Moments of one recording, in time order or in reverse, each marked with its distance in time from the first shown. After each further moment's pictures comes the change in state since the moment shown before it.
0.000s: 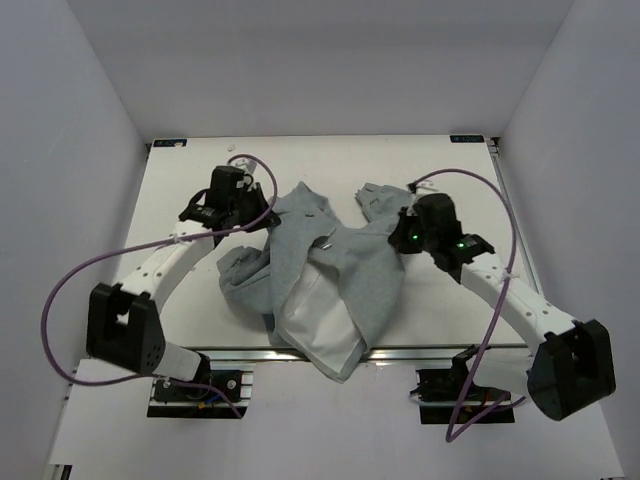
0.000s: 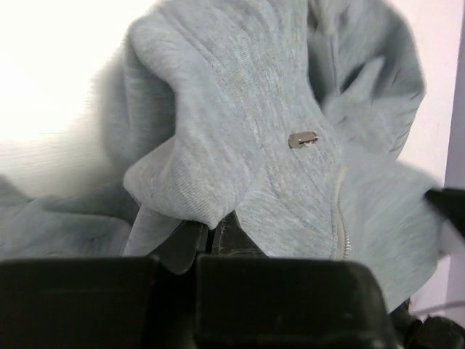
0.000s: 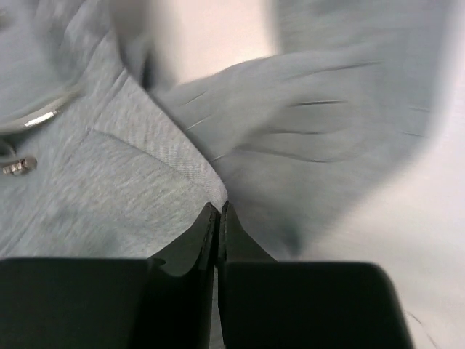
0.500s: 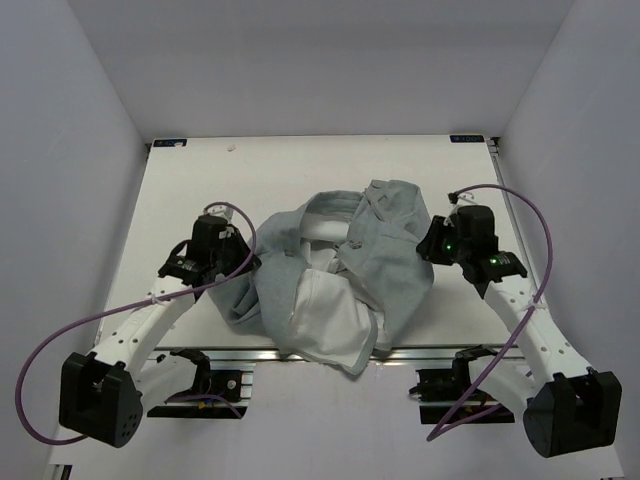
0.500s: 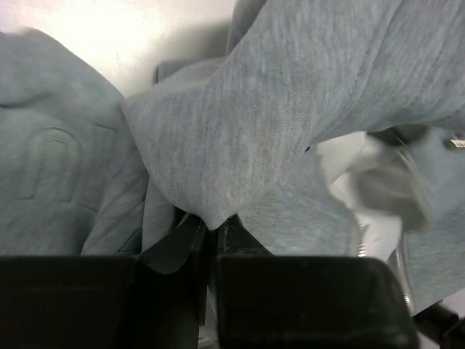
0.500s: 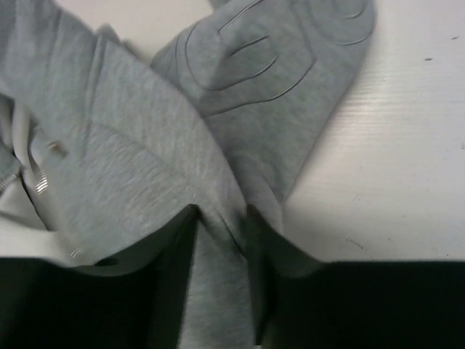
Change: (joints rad) left arm 0.003 -0.412 -0.379 -0.051 -0.132 -0.069; right arm -0.266 -0.220 -0.089 -0.137 -0.064 0.030
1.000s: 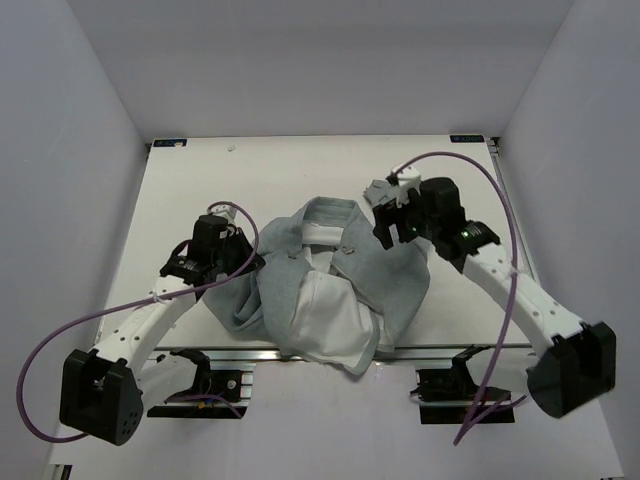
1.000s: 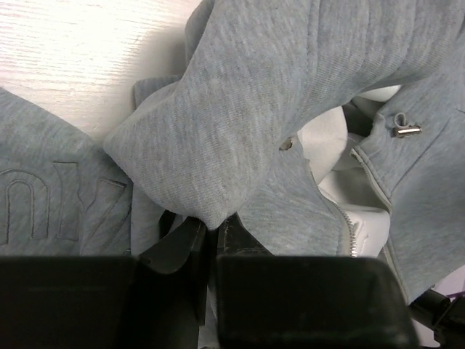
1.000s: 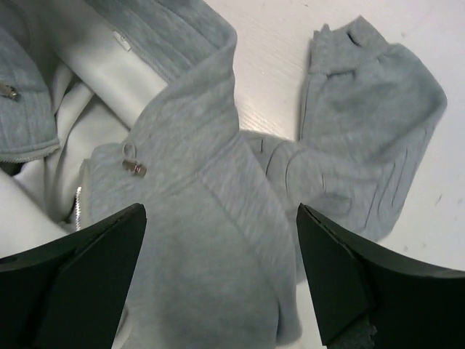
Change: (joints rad) left arm 0.000 0.009 -0.032 0.050 0.071 0.007; right arm 0.256 0.141 0.183 0.071 -0.008 -0.404
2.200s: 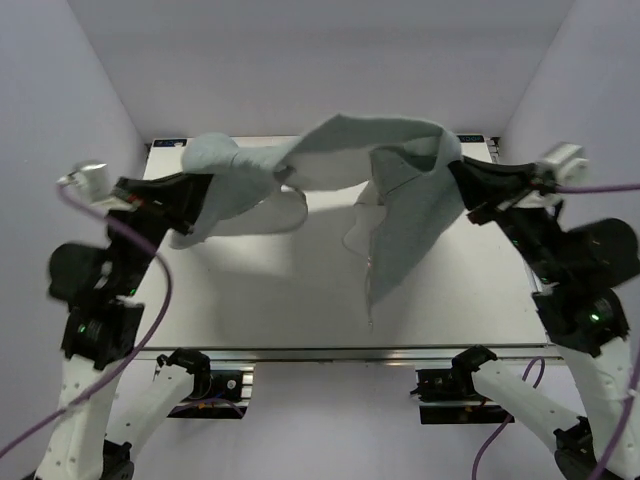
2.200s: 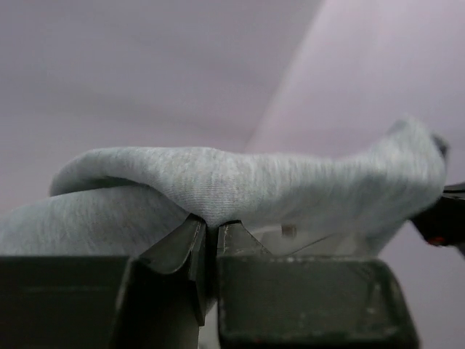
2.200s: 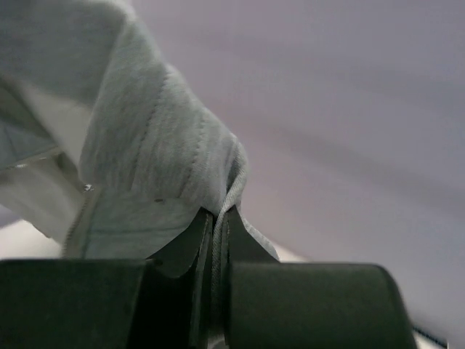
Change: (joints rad) left arm -0.002 -0.358 0.512 0.221 -0.017 0.056; right arm 0.028 -0.381 0.359 0.169 -0.035 -0.013
